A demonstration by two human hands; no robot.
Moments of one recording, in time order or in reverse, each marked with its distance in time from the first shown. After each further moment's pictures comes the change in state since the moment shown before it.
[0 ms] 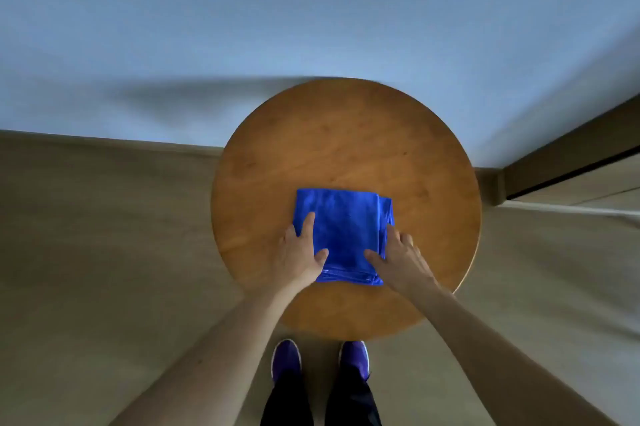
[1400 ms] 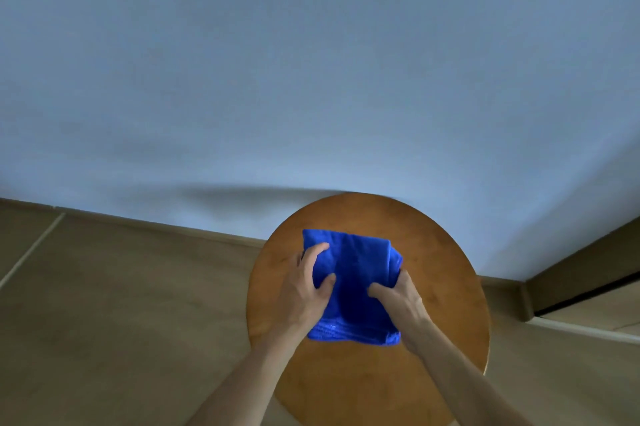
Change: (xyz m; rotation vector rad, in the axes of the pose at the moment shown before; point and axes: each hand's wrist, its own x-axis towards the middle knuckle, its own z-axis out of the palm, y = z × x) left_hand -0.052 0.050 -0.126 -0.357 0.518 0.217; right_hand -0.041 -0.087 -0.092 0.742 0.063 -0.023
